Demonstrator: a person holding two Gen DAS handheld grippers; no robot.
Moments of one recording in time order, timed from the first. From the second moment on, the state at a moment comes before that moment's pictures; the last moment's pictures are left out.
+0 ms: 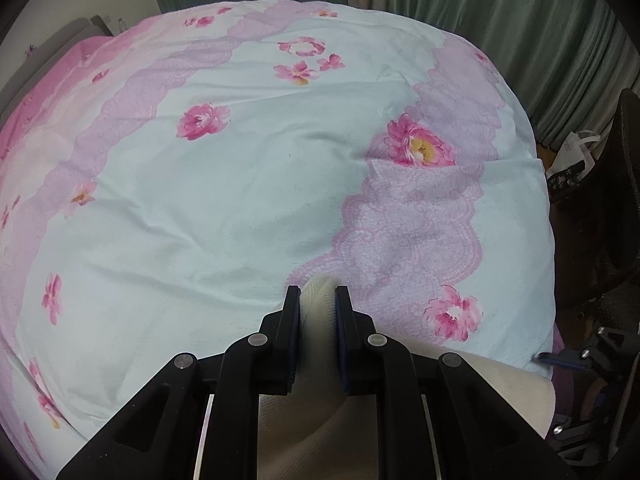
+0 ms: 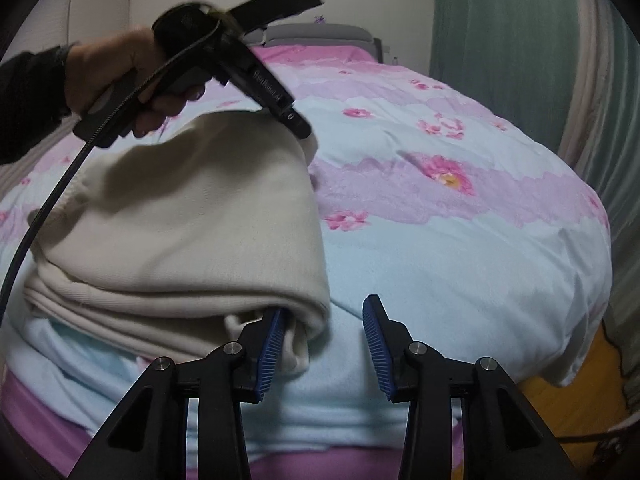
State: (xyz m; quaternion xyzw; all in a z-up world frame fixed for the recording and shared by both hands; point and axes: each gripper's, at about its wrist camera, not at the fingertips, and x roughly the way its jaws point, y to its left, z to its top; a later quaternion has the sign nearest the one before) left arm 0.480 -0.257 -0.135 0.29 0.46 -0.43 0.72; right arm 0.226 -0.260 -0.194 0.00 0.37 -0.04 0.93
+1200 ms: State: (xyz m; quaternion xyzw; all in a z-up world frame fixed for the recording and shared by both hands) left arm 0.370 -0.210 -0.082 0.19 0.32 -0.30 0.88; right arm 0.170 -0.289 -0.146 0.07 0.33 0.02 0.94
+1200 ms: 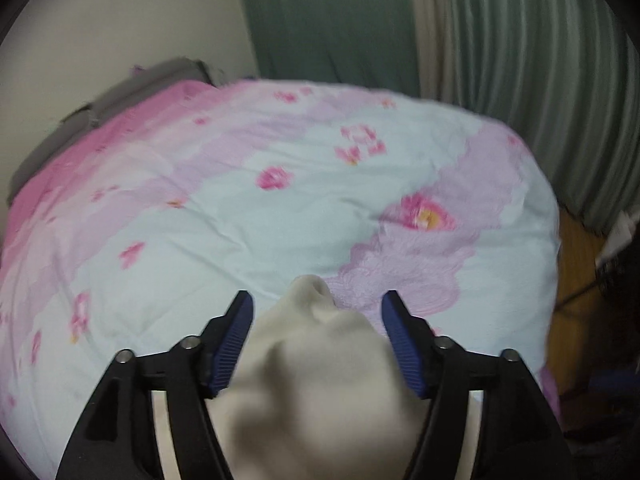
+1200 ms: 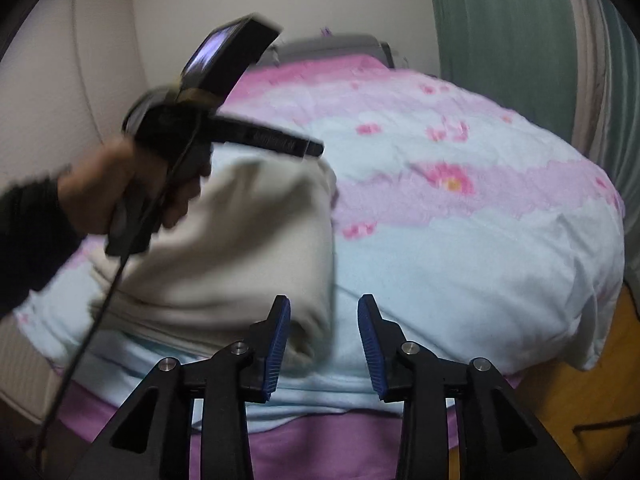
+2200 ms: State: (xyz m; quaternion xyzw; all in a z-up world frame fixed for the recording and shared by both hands) left arm 0.243 -0.264 -0.170 0.03 0.32 -0.01 0.95; right arm 0.446 -0.373 -0.158 -0.18 0.28 0.51 0.79
